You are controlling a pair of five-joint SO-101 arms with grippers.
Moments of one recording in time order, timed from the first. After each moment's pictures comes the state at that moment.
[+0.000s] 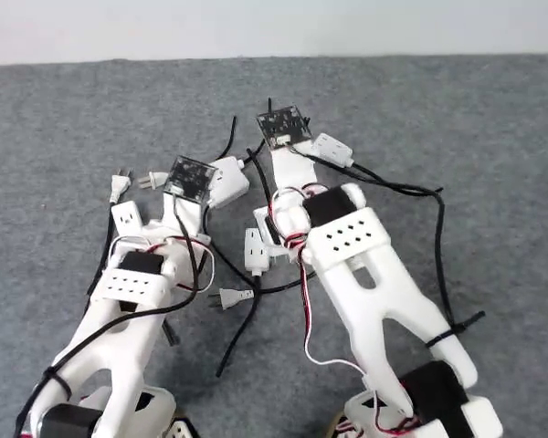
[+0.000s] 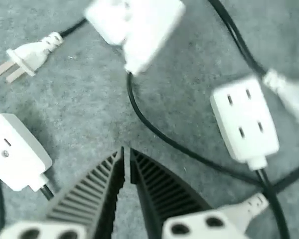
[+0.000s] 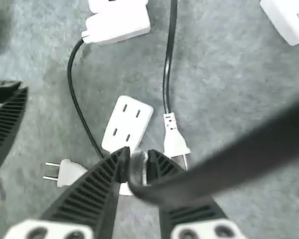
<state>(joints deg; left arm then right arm) 4.7 -23.0 58.1 36.6 -5.6 -29.0 -11.5 20.3 63.7 -6.2</state>
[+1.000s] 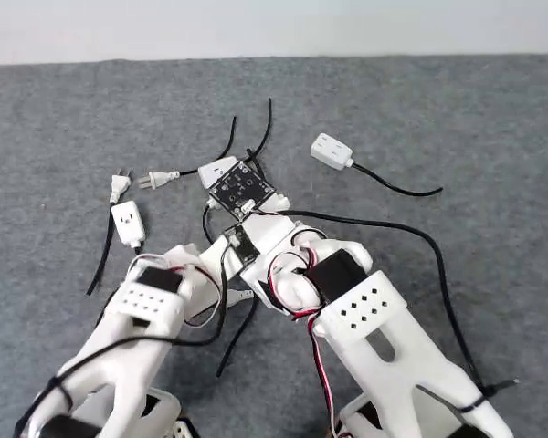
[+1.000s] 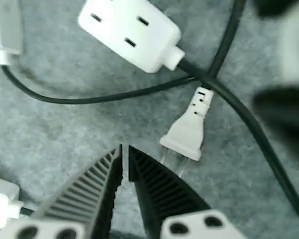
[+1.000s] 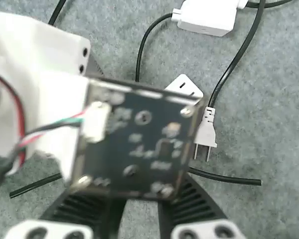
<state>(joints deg) 13.3 -28.2 64.9 46.0 -38.3 -37.4 -33.0 35.2 64.9 9.2</state>
